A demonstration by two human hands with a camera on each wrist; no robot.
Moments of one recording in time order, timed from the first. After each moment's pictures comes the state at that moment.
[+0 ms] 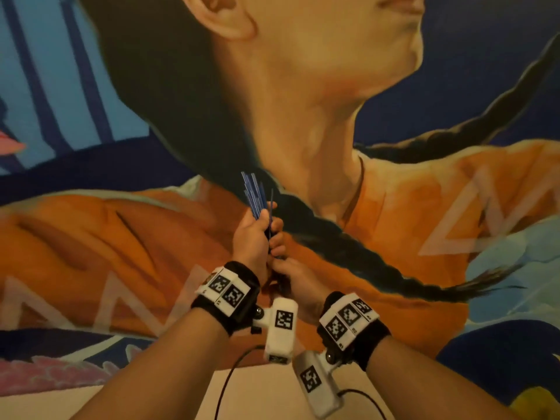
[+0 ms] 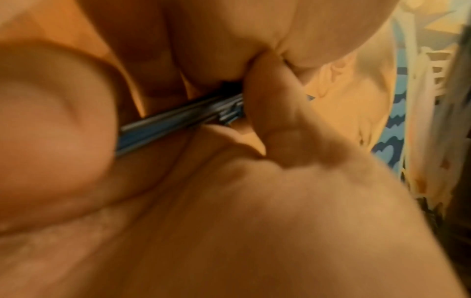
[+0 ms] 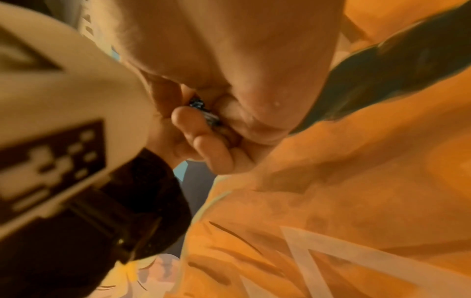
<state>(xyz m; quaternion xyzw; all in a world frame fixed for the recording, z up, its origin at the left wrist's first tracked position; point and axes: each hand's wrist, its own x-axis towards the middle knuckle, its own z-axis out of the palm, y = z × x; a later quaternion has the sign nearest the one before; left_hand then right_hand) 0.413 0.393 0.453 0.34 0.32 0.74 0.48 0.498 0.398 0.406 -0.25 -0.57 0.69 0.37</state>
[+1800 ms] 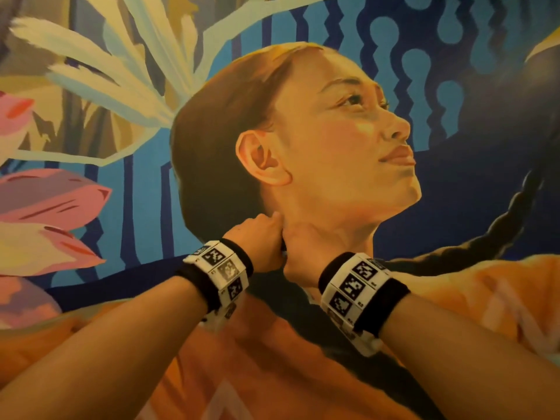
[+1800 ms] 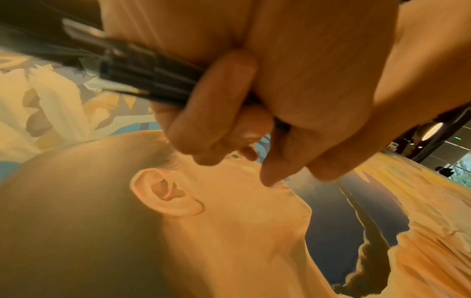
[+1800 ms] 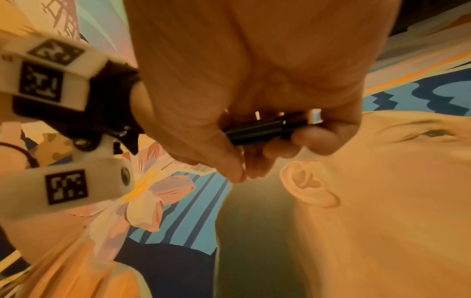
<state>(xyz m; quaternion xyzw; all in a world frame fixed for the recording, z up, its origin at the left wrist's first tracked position) 0.349 0.325 0.679 0.68 0.67 0.15 -0.25 0.471 0.347 0.663 -0.40 -0.86 -0.16 0.27</state>
